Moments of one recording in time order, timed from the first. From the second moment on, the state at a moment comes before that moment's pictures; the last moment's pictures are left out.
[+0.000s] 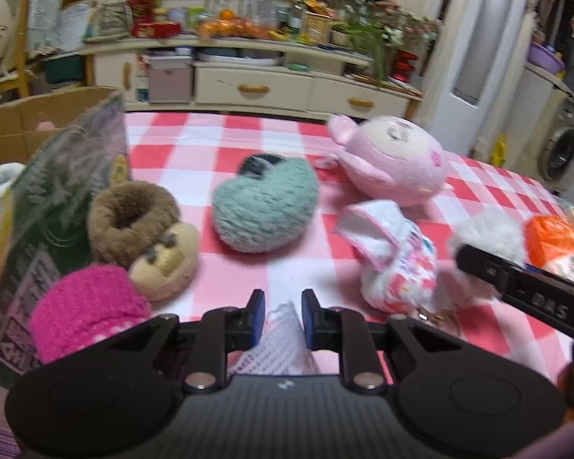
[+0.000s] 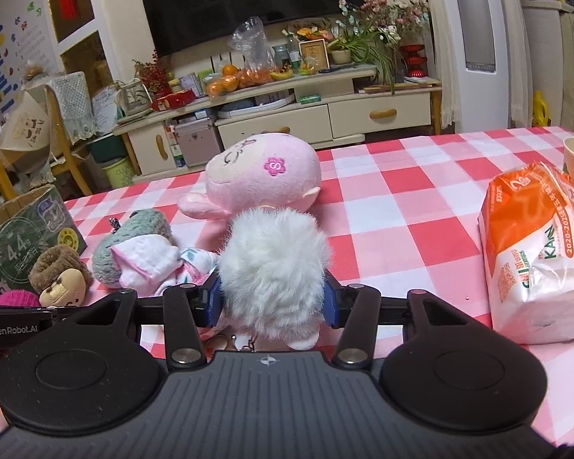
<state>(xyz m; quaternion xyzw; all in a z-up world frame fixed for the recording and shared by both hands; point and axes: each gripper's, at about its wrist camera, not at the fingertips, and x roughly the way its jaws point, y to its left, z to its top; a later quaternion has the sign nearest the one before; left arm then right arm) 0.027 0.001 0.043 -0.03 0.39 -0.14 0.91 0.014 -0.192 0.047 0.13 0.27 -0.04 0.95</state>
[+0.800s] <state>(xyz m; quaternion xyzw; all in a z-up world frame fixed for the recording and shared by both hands) -0.020 -0.006 0.031 -0.03 0.38 -0.11 0.92 -0.002 -0.202 0.050 0.13 0.26 -0.03 0.96</state>
